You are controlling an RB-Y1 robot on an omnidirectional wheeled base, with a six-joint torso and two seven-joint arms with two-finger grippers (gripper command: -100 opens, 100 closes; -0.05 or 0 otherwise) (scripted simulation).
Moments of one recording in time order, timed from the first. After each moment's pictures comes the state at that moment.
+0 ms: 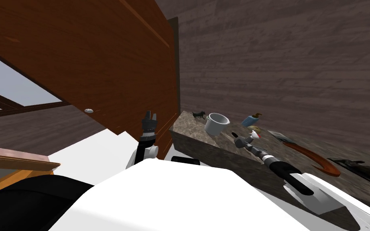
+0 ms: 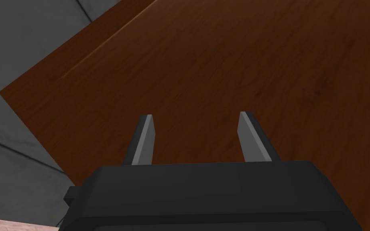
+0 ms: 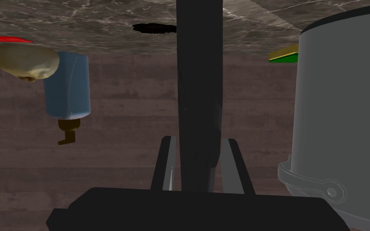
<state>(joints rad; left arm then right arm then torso) 0.49 0.00 0.03 -2.25 -0.08 -0.46 0.15 0.65 -1.03 -0.11 -1.64 0.28 -0.06 0.13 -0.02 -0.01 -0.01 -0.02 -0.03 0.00</state>
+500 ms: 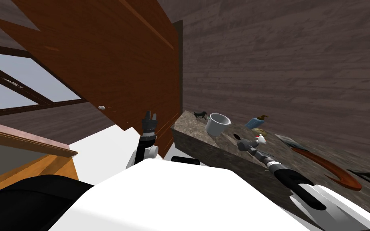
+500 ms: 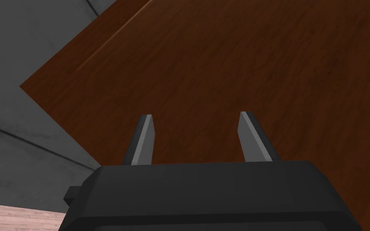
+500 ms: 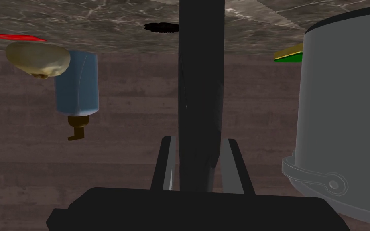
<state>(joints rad) 0.49 0.00 0.03 -2.25 -0.08 -0.46 0.15 0.80 -0.96 -0.20 -1.80 0.30 0.04 0.14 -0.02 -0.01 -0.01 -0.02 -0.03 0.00</state>
